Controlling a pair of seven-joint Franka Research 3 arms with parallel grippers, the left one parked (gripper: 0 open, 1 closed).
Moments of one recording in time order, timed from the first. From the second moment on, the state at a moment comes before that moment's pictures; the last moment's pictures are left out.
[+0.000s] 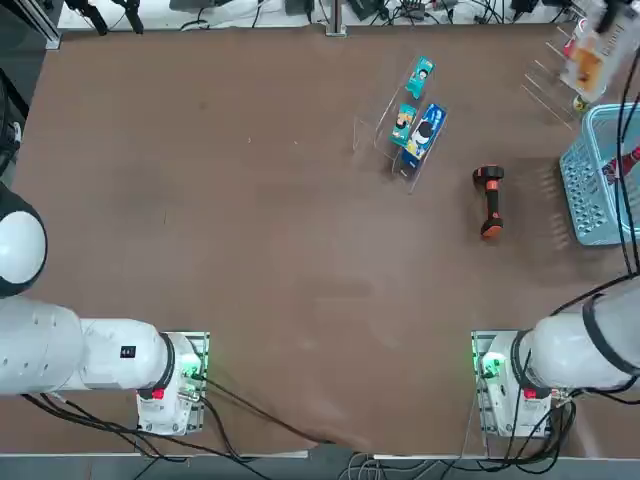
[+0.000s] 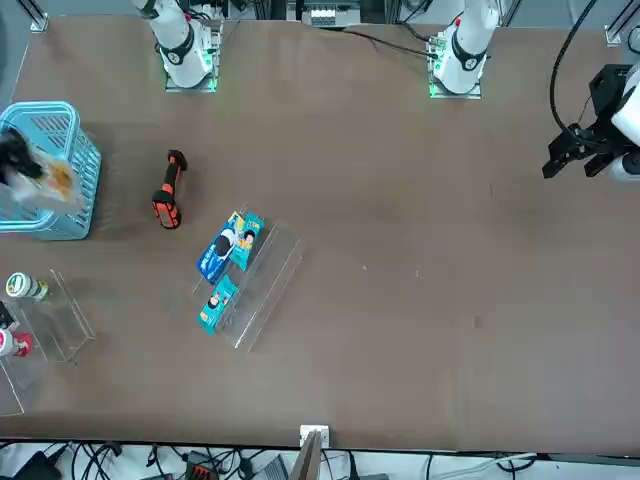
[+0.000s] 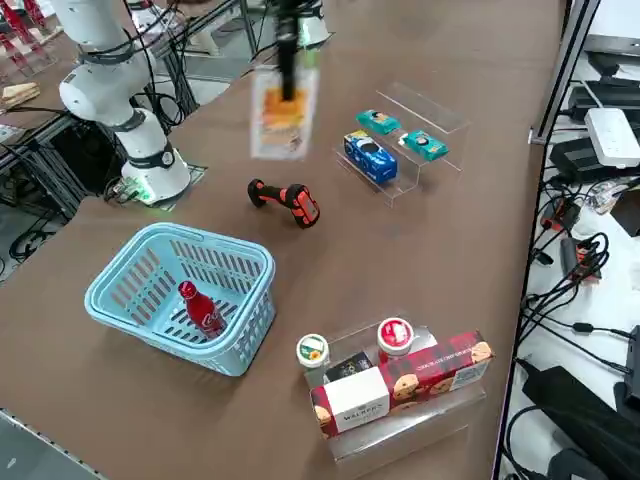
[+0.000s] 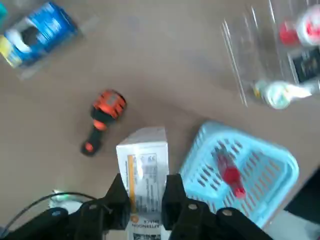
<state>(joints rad) -0.09 0.15 -0.17 -1.40 -0.07 1.39 -0.64</state>
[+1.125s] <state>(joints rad) -0.57 -0.05 -0.17 -2.17 -0.08 2.06 -1.00</state>
